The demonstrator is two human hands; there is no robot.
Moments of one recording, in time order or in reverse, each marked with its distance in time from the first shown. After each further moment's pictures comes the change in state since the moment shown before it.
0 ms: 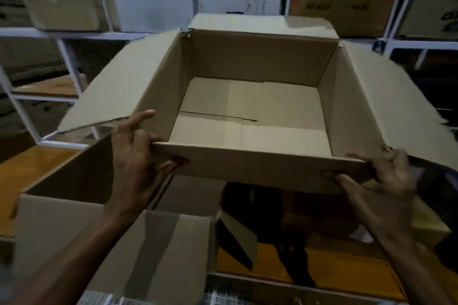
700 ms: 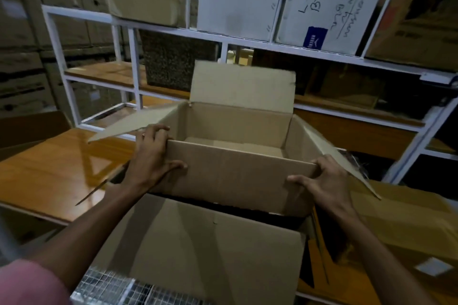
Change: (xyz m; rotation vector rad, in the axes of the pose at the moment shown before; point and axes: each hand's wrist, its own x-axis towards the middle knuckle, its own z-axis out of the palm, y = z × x) left_hand -0.055 -0.272 -0.071 0.122 -0.378 -0.321; right_hand 0.035 -0.200 0.216 0.040 -0.404 0.164
